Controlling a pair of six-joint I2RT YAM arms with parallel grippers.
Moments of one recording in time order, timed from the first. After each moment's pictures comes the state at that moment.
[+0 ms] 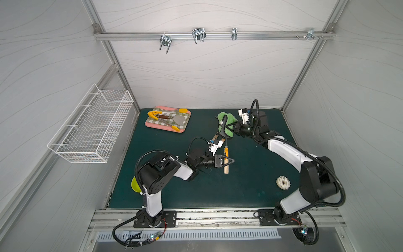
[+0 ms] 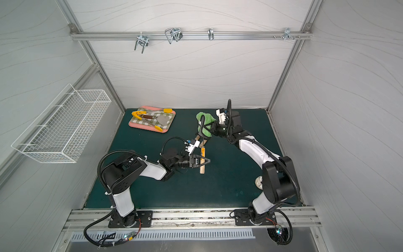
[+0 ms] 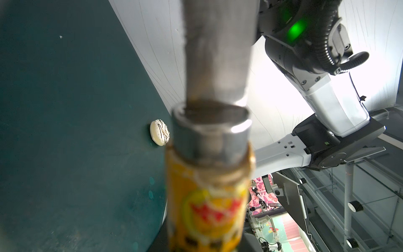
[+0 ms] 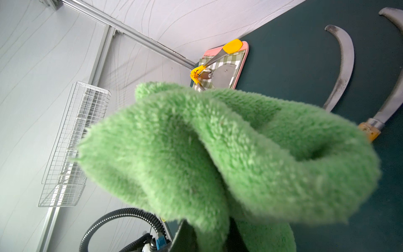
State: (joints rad) left arm -0.72 1.84 0.64 1.24 0.83 -1.18; right arm 0.40 1.53 1.08 0.02 -0.65 0.76
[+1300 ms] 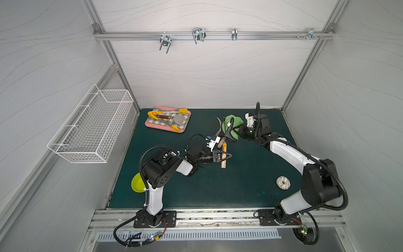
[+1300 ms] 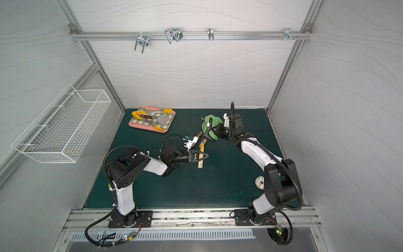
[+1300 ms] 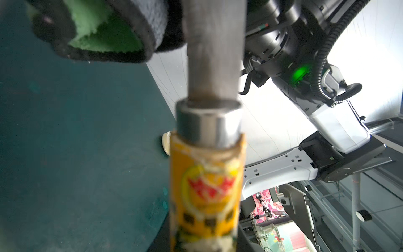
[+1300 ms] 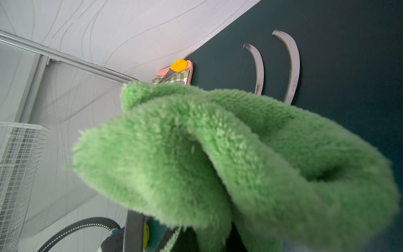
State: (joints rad) left arm -0.64 1.92 0.70 1.25 0.83 -1.18; right arm 0.35 1.55 1.09 -0.11 -0.44 0.72
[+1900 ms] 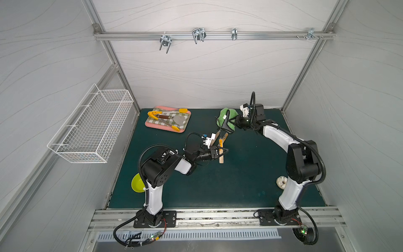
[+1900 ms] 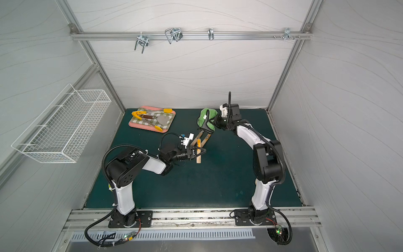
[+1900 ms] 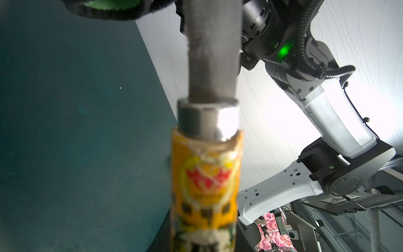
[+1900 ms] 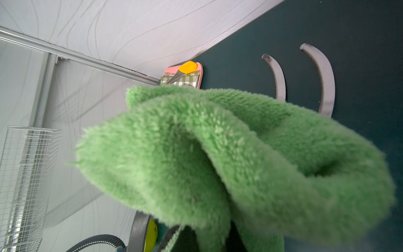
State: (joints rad) left arm -0.61 1.92 0.70 1.25 0.75 -1.21; right arm 0.30 1.85 1.41 -0.18 -0.61 0.66
